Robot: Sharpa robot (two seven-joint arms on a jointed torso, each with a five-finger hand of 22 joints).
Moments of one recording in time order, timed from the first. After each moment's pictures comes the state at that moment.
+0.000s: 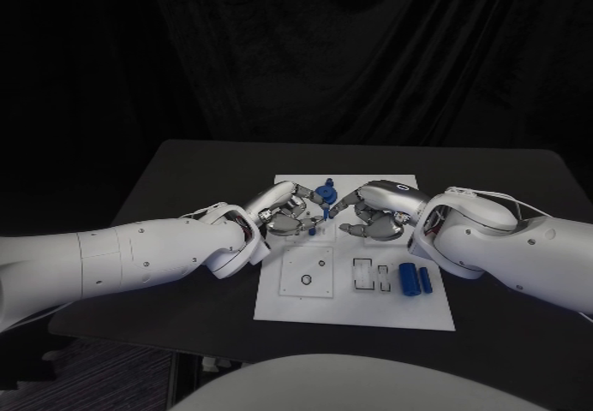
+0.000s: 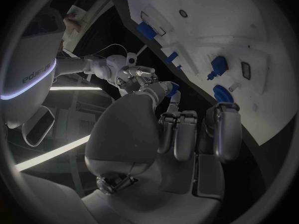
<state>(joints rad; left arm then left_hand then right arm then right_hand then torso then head) 1.09 -0.77 -0.21 1.46 -0.85 -0.52 0.42 1.44 -0.08 0.42 0.10 0.37 0.91 0.14 0.15 0.40 1.46 0.04 1.57 1.31 1.47 -0.01 1.57 1.31 0.04 1.46 0.09 1.37 1.31 1.27 -0.72 -0.25 1.57 -1.38 -0.29 0.11 1.41 -0.04 0.32 0.10 0.39 0.79 0.14 0.07 0.12 1.44 0.03 1.44 1.31 1.47 -0.04 1.42 1.31 0.05 1.47 0.06 1.35 1.31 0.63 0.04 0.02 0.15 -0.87</state>
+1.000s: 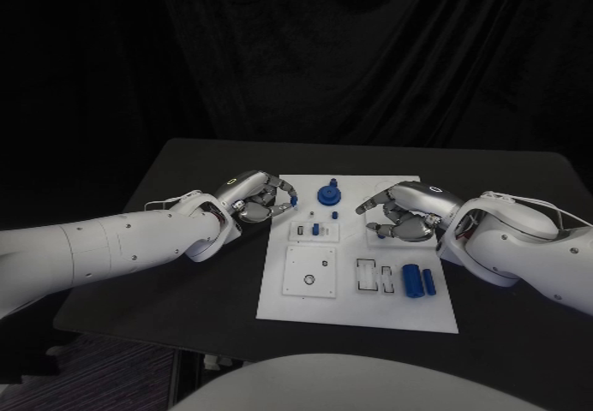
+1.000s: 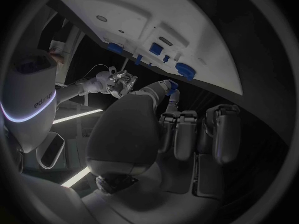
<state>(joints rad) 1.09 -0.81 -0.21 1.27 -1.06 -0.62 0.51 1.45 -0.07 0.39 0.12 0.28 0.94 0.12 0.16 0.40 1.46 0.04 1.57 1.31 1.47 -0.01 1.57 1.31 0.04 1.46 0.09 1.42 1.31 1.27 -0.82 -0.25 1.59 -1.38 -0.30 0.11 1.41 -0.04 0.32 0.10 0.38 0.79 0.14 0.07 0.12 1.44 0.03 1.44 1.31 1.47 -0.04 1.42 1.31 0.05 1.47 0.06 1.35 1.31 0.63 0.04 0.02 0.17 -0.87</state>
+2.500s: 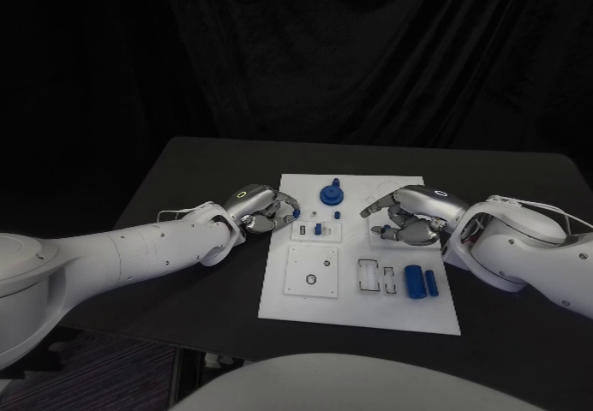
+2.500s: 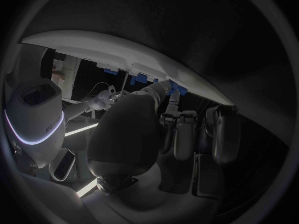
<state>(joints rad) 1.00 -0.66 -0.21 0.99 -1.09 -0.67 0.68 1.47 -0.07 0.38 0.13 0.26 0.94 0.12 0.16 0.39 1.47 0.04 1.57 1.31 1.47 -0.01 1.57 1.31 0.04 1.46 0.09 1.43 1.31 1.27 -0.83 -0.25 1.60 -1.38 -0.29 0.10 1.40 -0.04 0.32 0.10 0.37 0.79 0.14 0.07 0.12 1.44 0.03 1.44 1.31 1.47 -0.04 1.42 1.31 0.05 1.47 0.06 1.35 1.31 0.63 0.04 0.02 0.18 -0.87</state>
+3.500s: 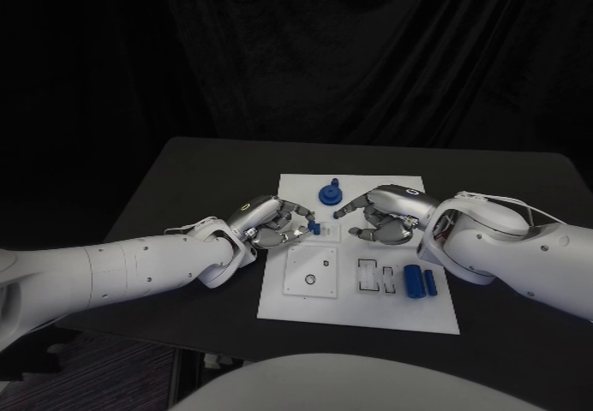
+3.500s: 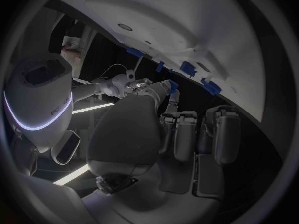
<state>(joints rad) 0.99 -0.78 -0.21 1.31 -0.99 -0.69 0.68 1.47 -0.06 0.37 0.14 0.26 0.95 0.12 0.16 0.40 1.47 0.04 1.57 1.31 1.47 -0.01 1.57 1.31 0.04 1.46 0.09 1.44 1.31 1.27 -0.73 -0.25 1.57 -1.38 -0.27 0.09 1.40 -0.04 0.33 0.09 0.36 0.73 0.13 0.07 0.10 1.43 0.03 1.44 1.31 1.47 -0.04 1.42 1.31 0.05 1.47 0.06 1.35 1.31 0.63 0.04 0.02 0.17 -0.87</state>
